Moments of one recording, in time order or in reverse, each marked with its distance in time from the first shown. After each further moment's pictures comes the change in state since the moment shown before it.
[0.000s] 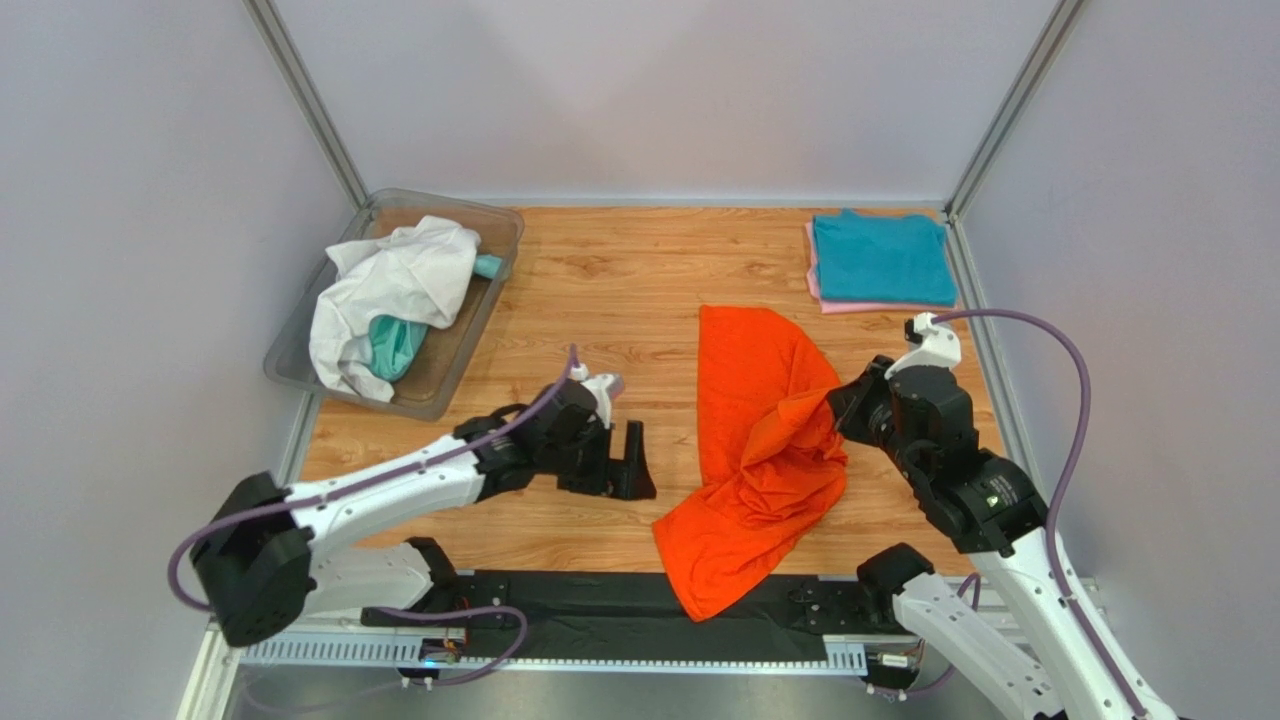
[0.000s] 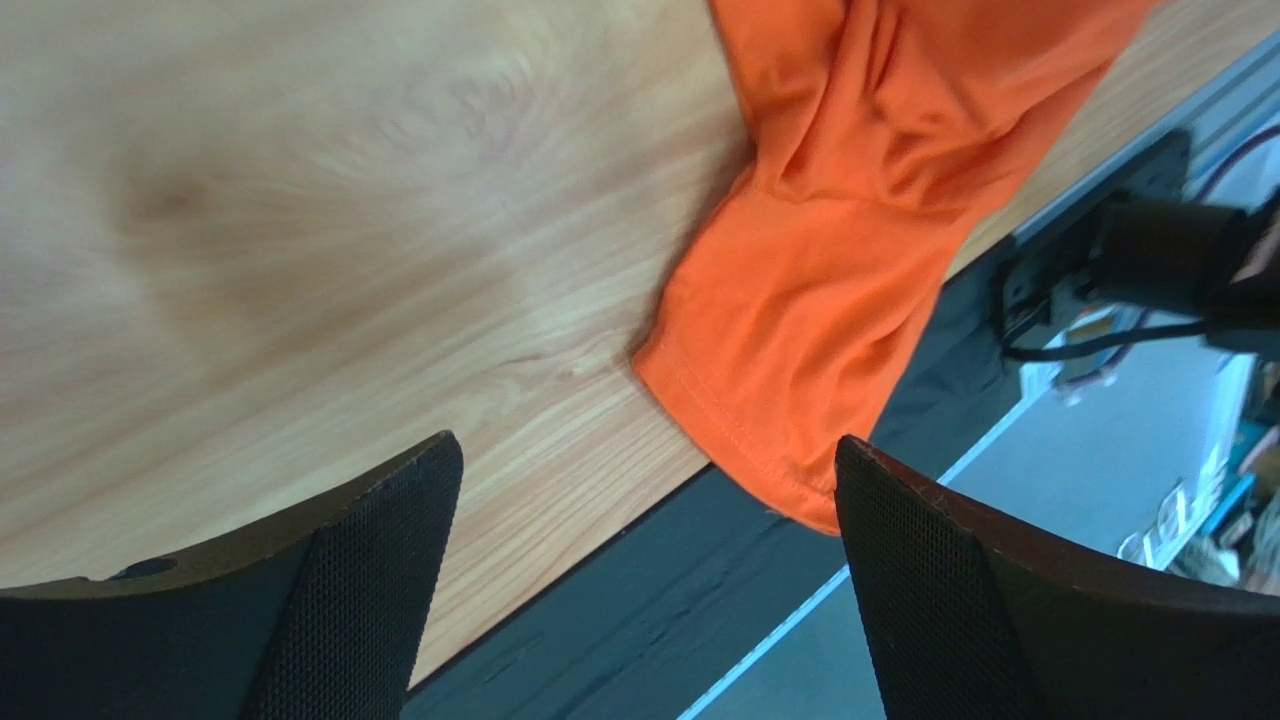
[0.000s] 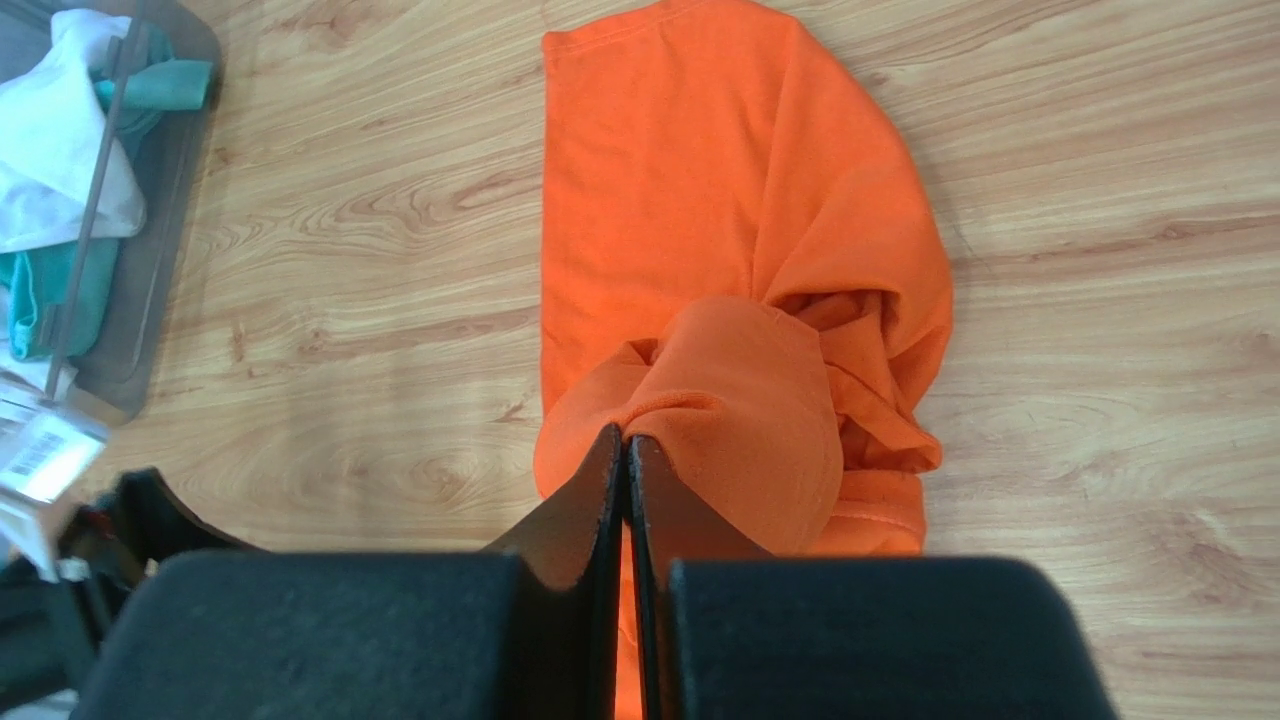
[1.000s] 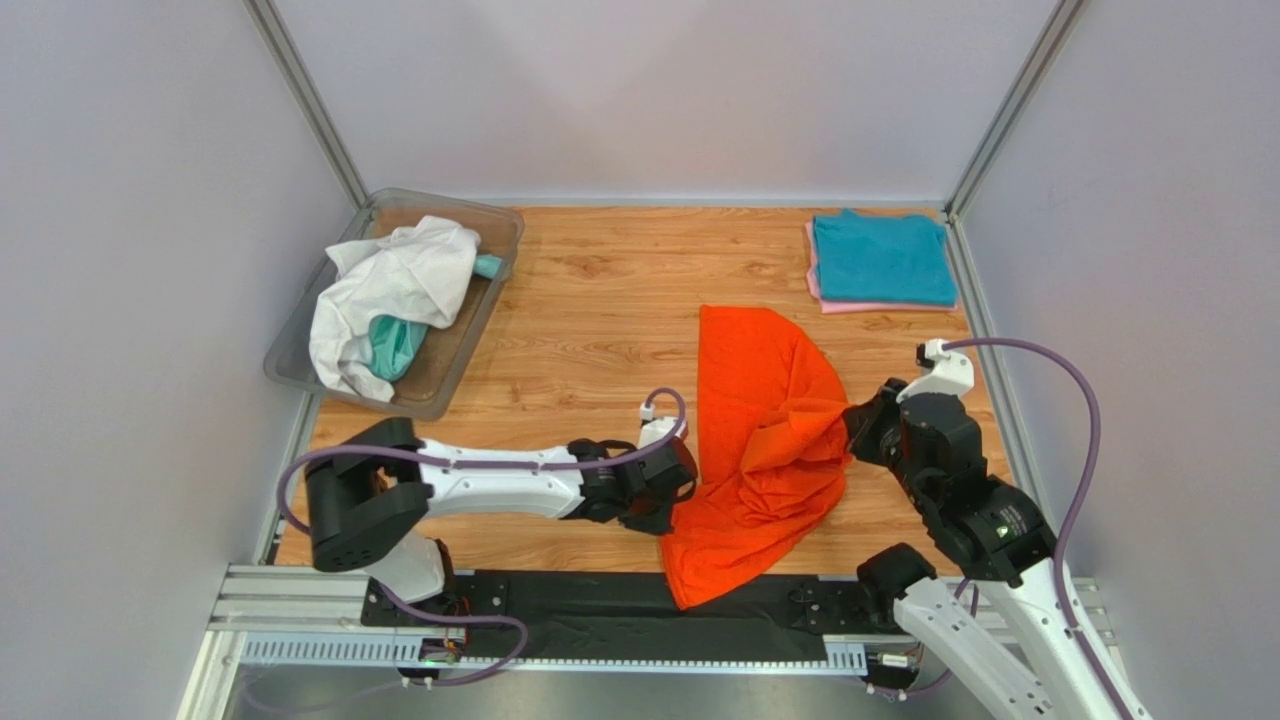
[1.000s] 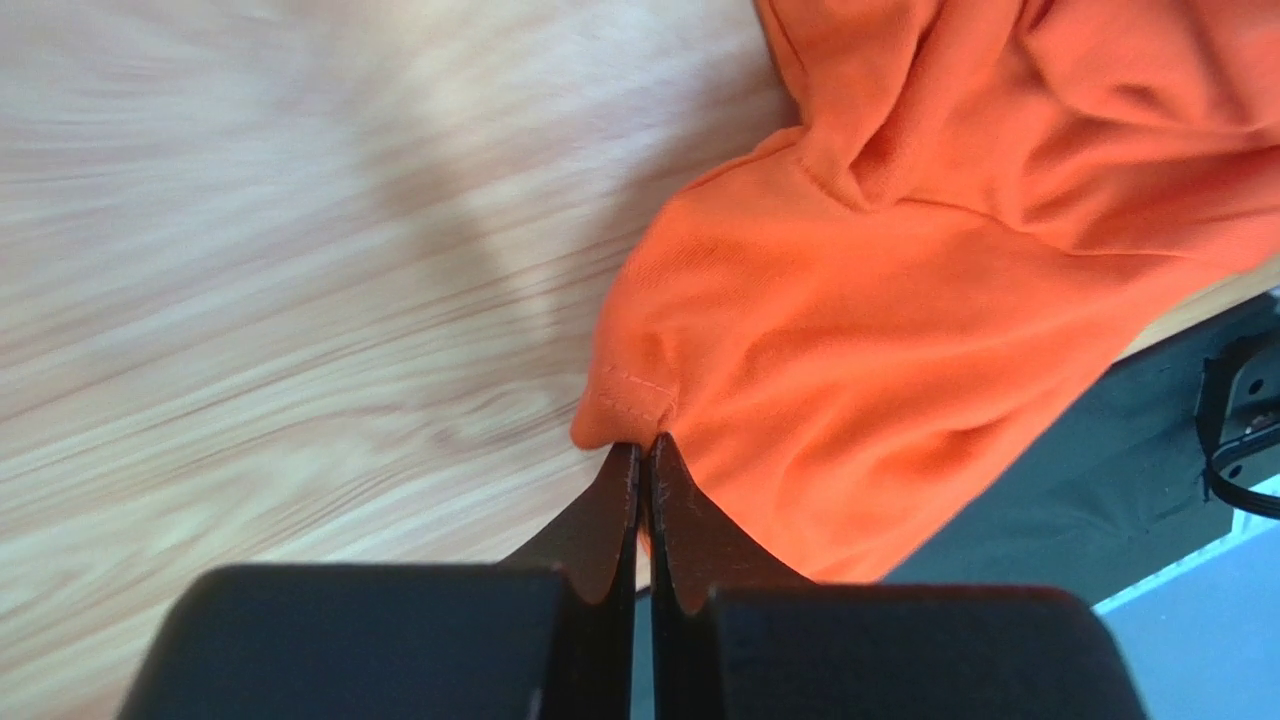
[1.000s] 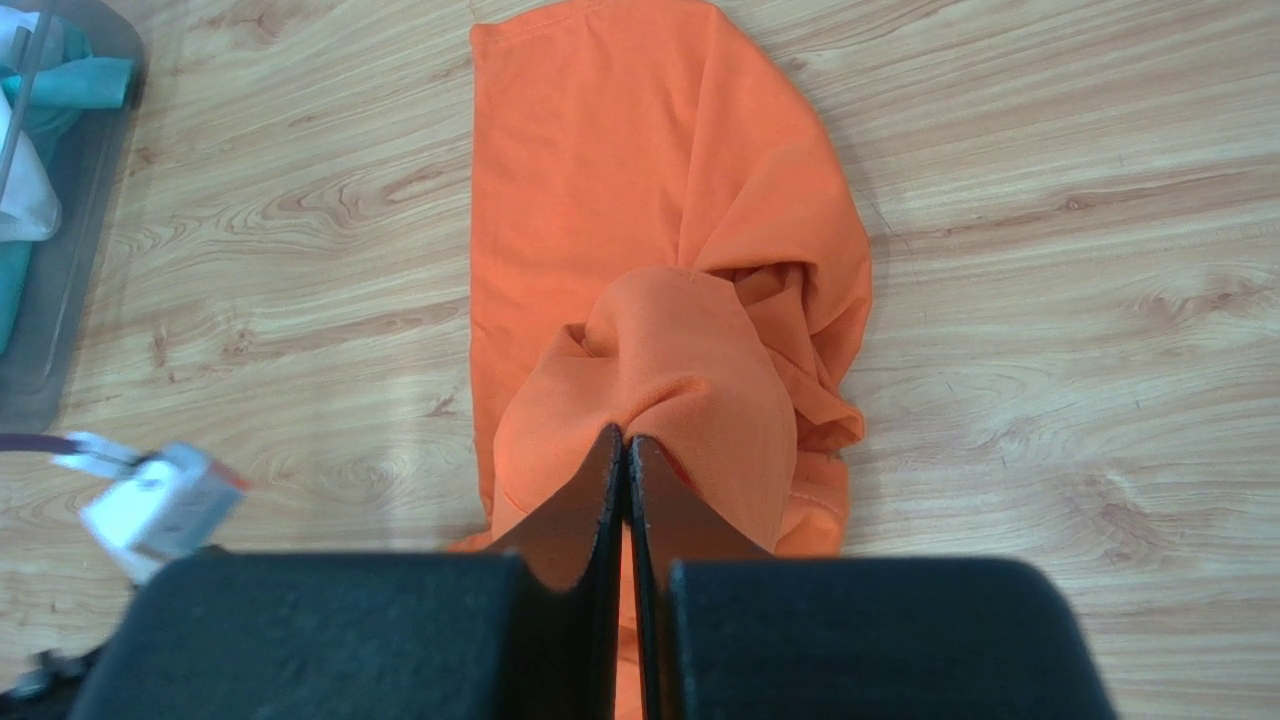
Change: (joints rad) left arm -0.375 0.456 0.206 -0.013 -0.333 -0.219; right arm 0.000 -0.127 -0.082 -0.053 0.072 -0.028
